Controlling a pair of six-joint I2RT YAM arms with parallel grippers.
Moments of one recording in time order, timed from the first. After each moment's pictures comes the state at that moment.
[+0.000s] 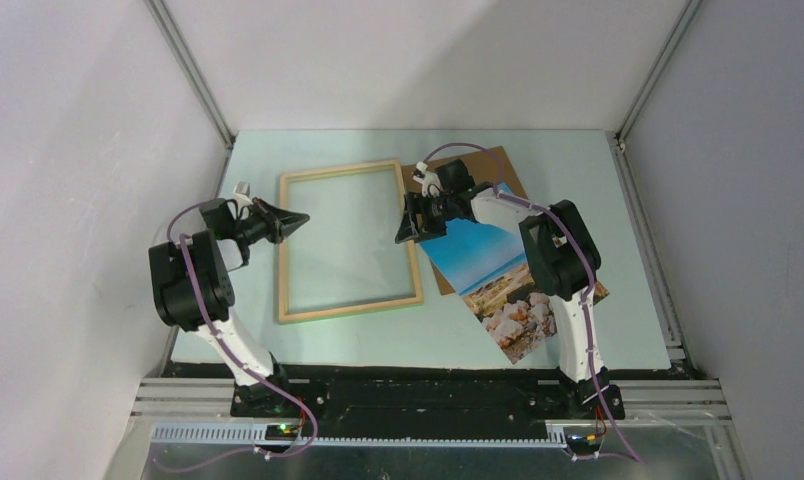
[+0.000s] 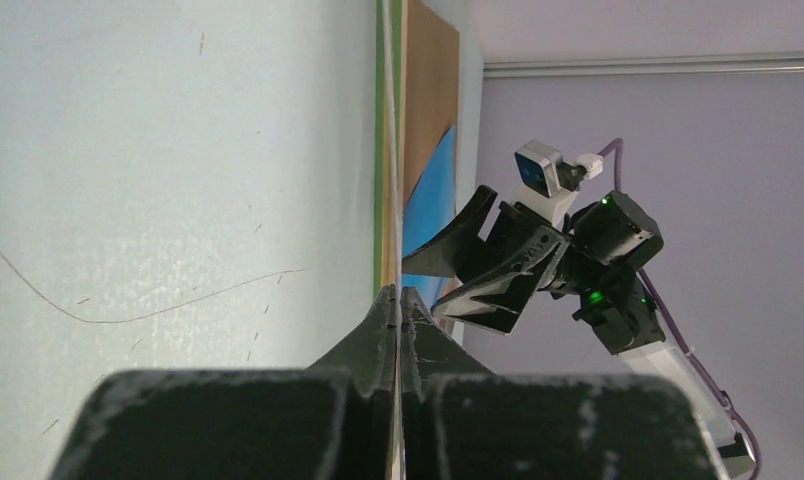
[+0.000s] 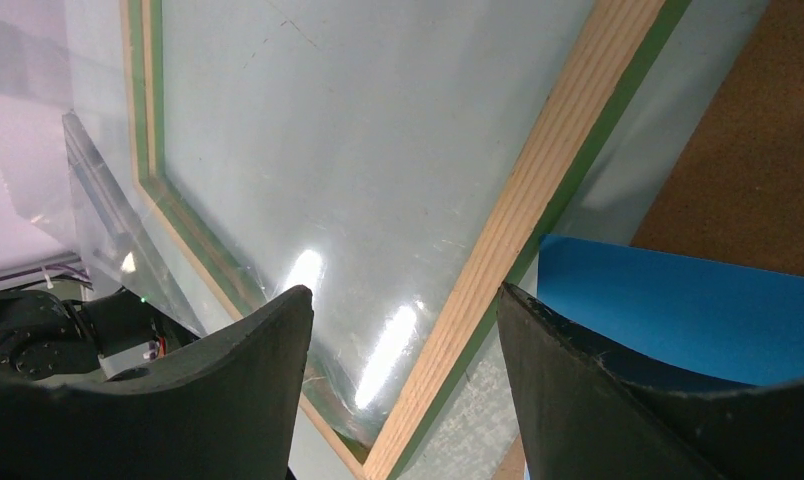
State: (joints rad) left arm 0.35 1.80 0.78 0.51 1.03 -0.94; right arm 0.53 2.16 1.55 -0.28 -0.64 0.37
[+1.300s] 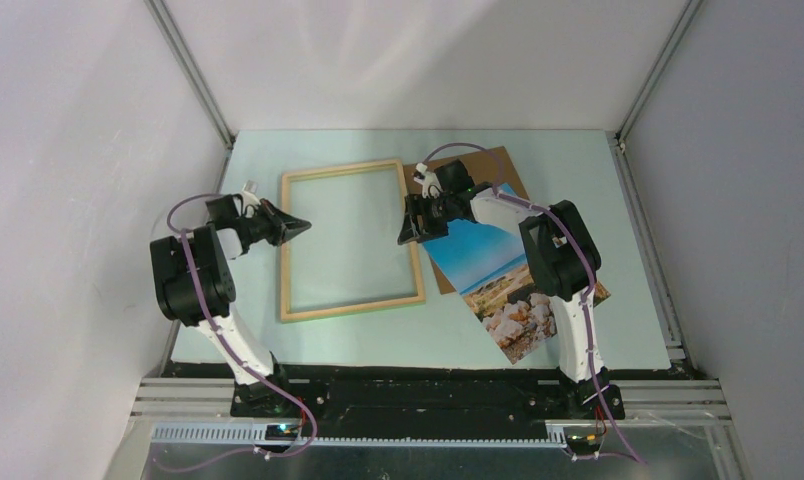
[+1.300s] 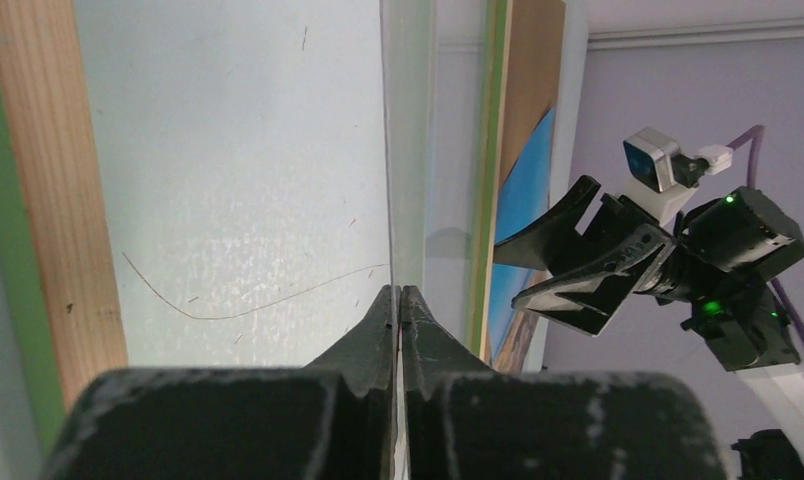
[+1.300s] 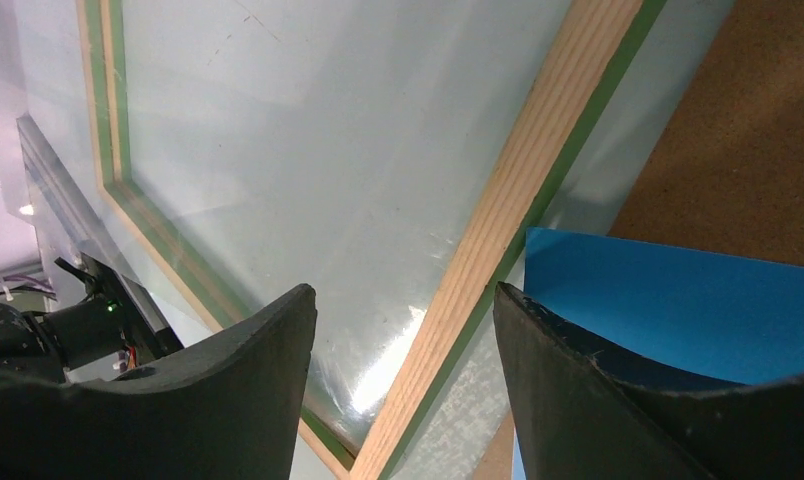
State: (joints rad) left arm 0.33 1.83 0.89 0.20 0.94 -0.63; right arm 0.53 2.16 1.55 -0.30 -0.58 0.34
